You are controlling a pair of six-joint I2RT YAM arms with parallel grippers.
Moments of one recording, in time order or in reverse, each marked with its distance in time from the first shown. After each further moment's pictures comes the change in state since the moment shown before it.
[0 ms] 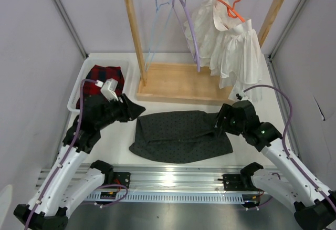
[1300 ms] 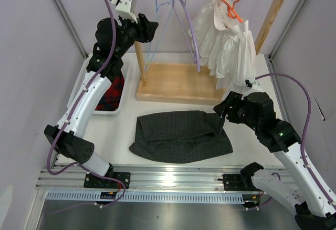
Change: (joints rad) left arm -0.014 0.857 1.000 0.370 -0.158 0.457; right arm 0.002 -0.039 0.288 -0.043 -0.043 -0.094
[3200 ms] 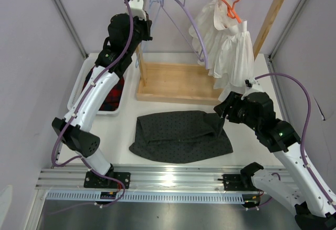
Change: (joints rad) left arm -0.076 0.099 0.144 -0.133 -0.282 0.126; right arm -0.003 0.000 -0.003 0.006 0.001 -0.011
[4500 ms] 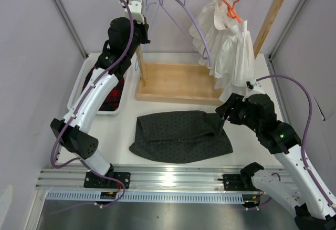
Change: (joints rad) left arm 0.019 -0.024 -0.074 0.014 -0.037 -0.004; right arm -0.013 -0.022 -0.017 -0.014 0.008 -0.008
